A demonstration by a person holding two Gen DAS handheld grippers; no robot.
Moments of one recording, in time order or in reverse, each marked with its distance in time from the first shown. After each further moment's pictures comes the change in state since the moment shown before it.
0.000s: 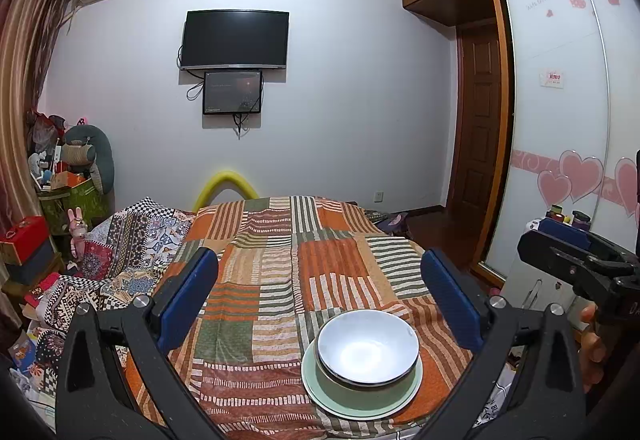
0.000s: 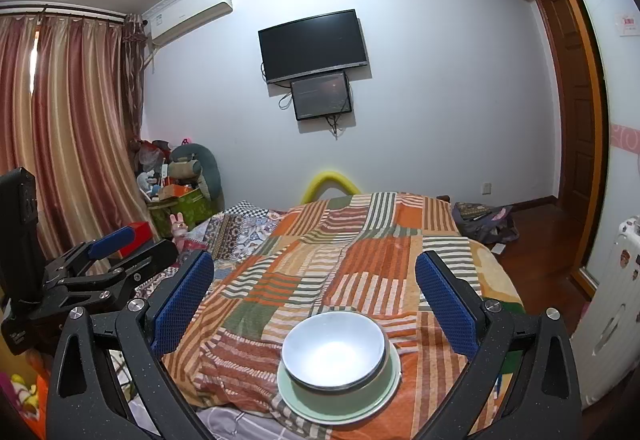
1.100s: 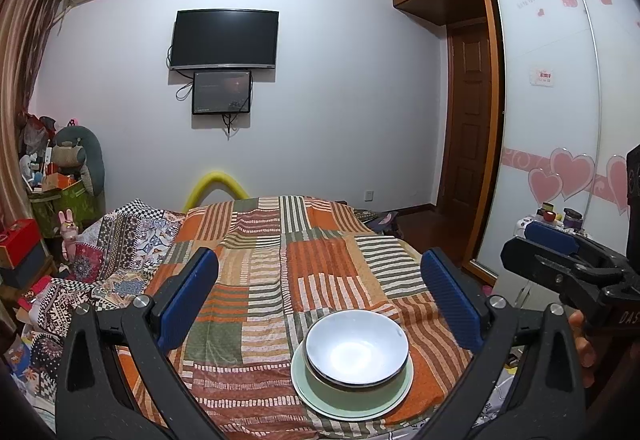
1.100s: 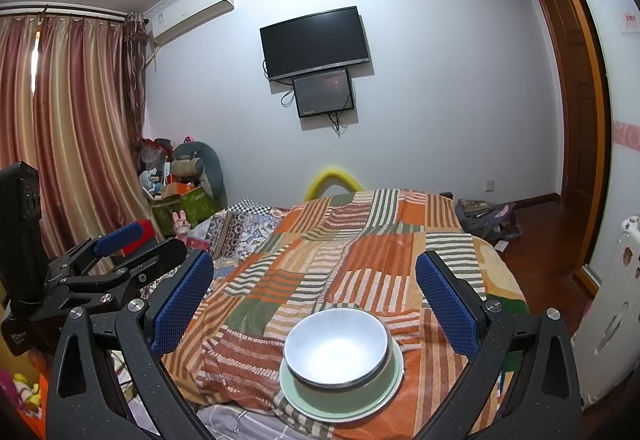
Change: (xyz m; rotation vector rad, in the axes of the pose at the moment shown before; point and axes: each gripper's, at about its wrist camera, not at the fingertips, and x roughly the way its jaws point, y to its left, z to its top) left arm 0.002 -0.002 0.002 0.008 0.004 -0.048; right arm 0.005 -0.001 -0.001 0.007 0.014 0.016
